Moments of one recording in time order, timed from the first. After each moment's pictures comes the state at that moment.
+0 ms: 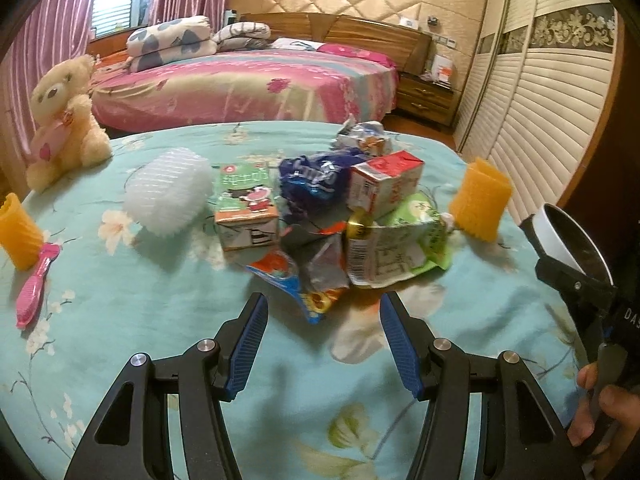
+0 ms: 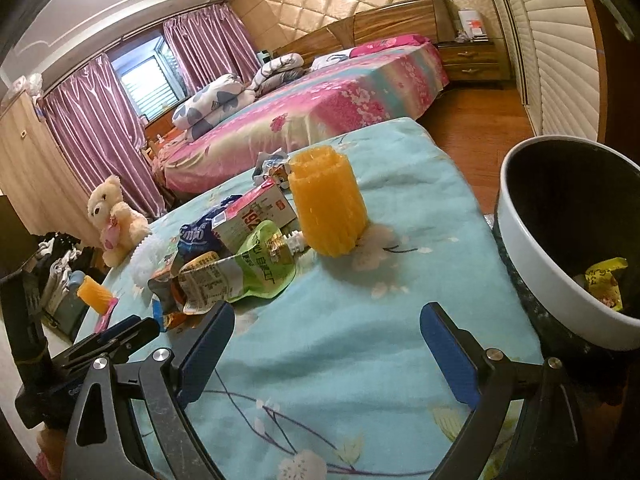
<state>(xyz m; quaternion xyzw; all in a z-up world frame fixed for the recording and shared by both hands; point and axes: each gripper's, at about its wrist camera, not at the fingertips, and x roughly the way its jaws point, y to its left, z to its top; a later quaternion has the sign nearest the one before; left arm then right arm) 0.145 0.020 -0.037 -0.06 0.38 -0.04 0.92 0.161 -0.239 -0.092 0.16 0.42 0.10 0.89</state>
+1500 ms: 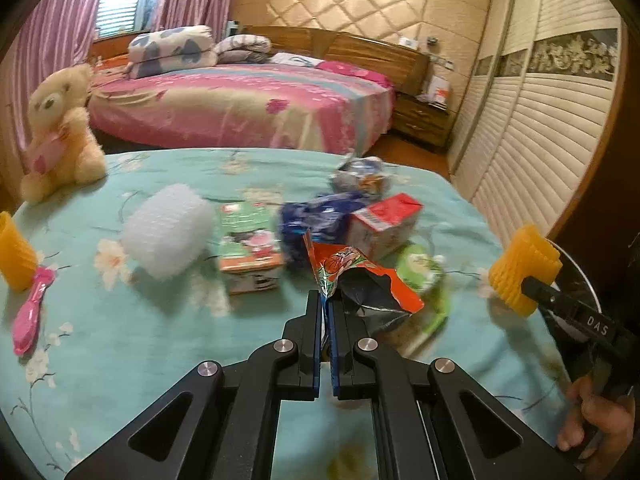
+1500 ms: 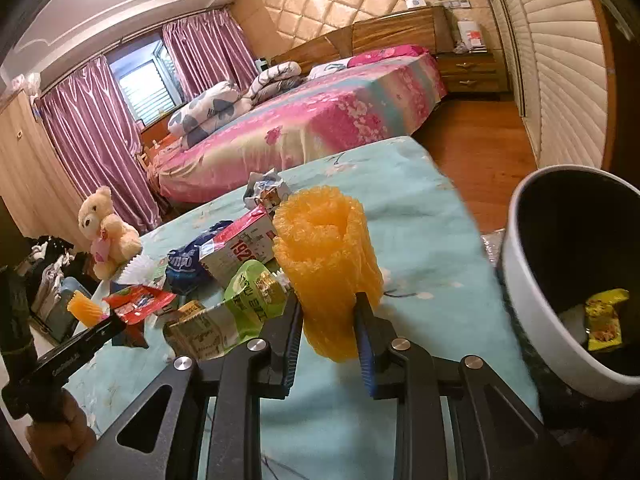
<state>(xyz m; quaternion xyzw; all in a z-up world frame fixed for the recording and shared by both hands) 0.162 0.030 -0.023 -0.08 0.35 -0.06 0.93 0.179 -0.246 -0.085 0.16 0.40 0.09 0.90</state>
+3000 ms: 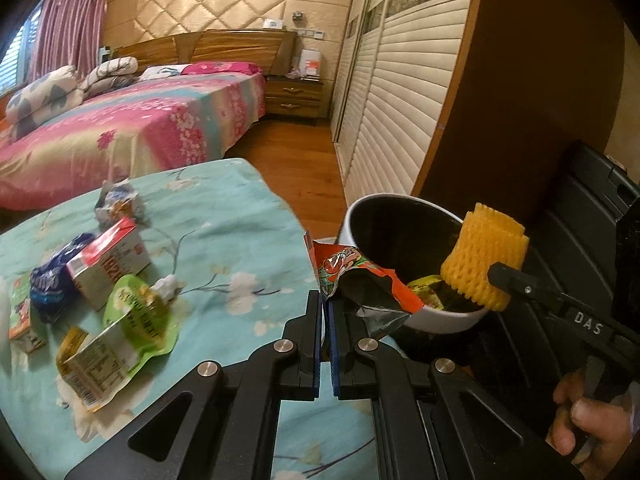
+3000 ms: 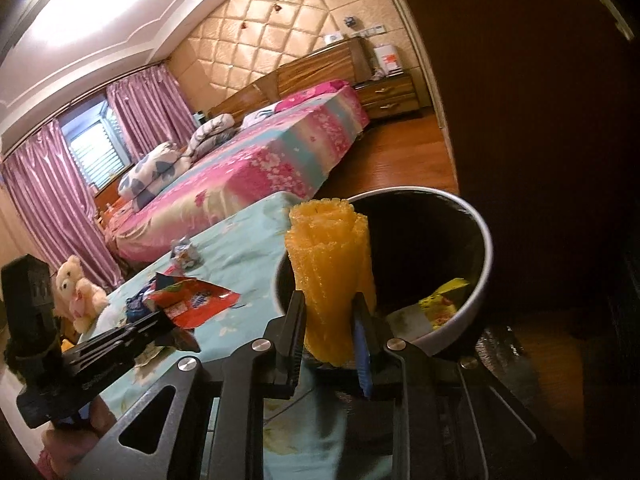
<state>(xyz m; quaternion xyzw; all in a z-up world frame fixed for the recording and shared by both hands) 0.192 -0.164 -0.019 0.00 0.35 -0.24 0.90 0.102 -0.381 -0.055 0.20 0.36 -0.03 0.91</state>
